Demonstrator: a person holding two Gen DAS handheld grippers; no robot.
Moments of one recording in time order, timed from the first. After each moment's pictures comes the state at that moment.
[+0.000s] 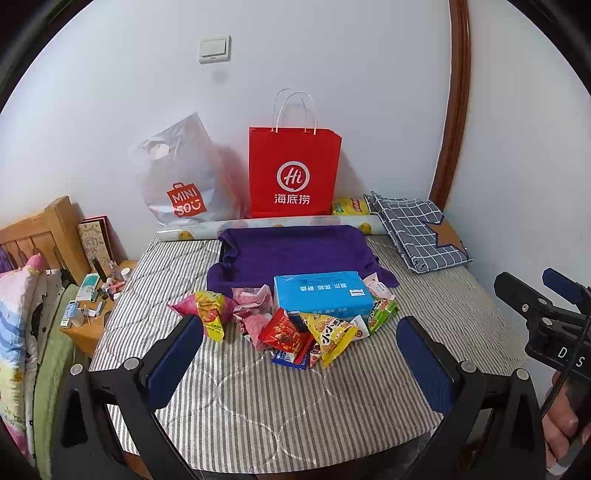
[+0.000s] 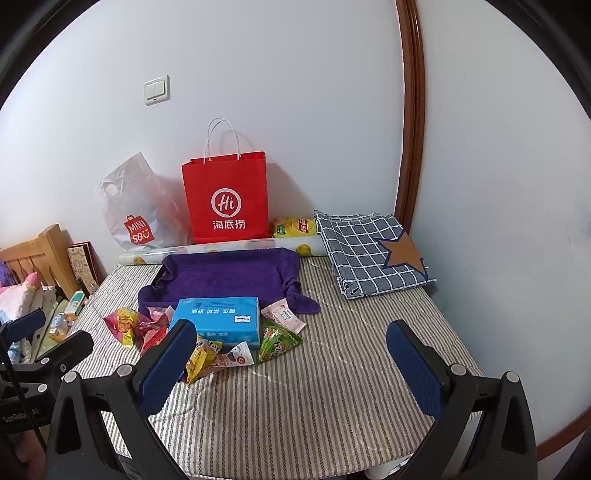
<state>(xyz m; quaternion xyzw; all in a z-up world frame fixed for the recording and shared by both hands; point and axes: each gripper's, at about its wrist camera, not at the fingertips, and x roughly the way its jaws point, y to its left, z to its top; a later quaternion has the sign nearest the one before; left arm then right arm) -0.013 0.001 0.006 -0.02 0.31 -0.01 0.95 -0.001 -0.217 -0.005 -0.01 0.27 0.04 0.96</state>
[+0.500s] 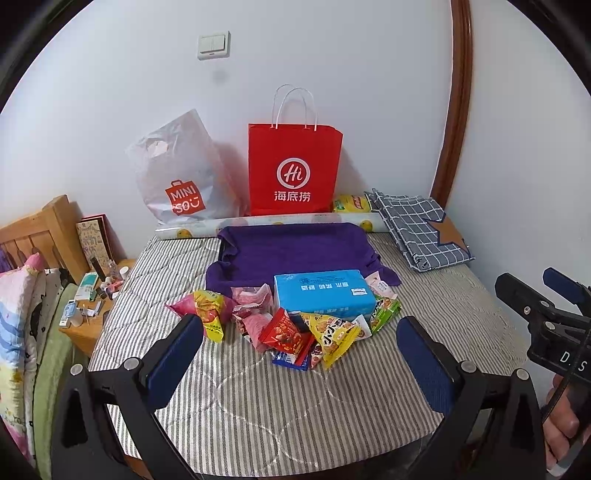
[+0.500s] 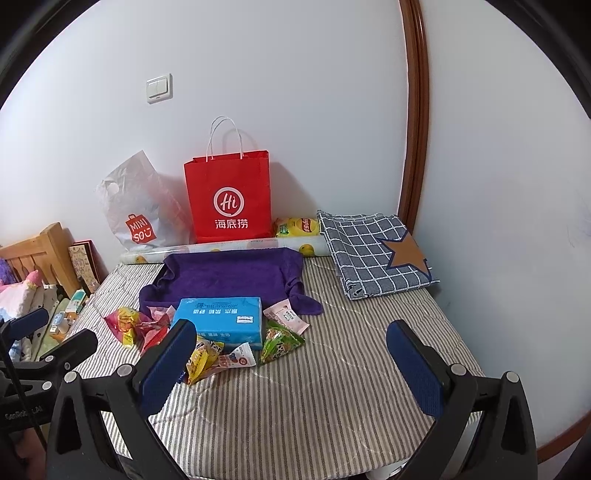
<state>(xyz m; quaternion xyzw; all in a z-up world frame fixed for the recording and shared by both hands) -0.004 0.001 0.001 -0.02 0.32 -0.01 0.95 0.005 -0.213 -0.009 -0.01 0.28 0.05 0.96</state>
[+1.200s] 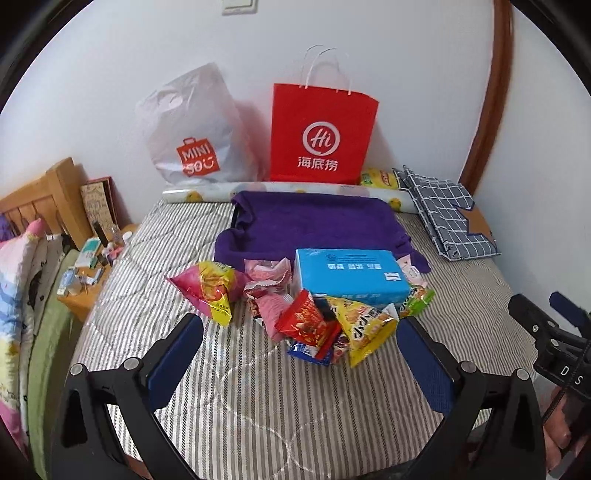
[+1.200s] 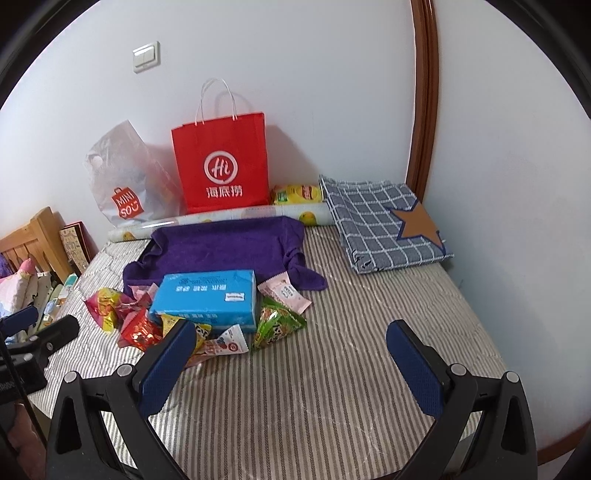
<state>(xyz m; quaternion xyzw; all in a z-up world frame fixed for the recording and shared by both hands) 0.037 0.029 -0.040 -0.05 0.37 0.01 0.93 0.052 -0.214 -0.061 -0.01 0.33 0.05 0.94</state>
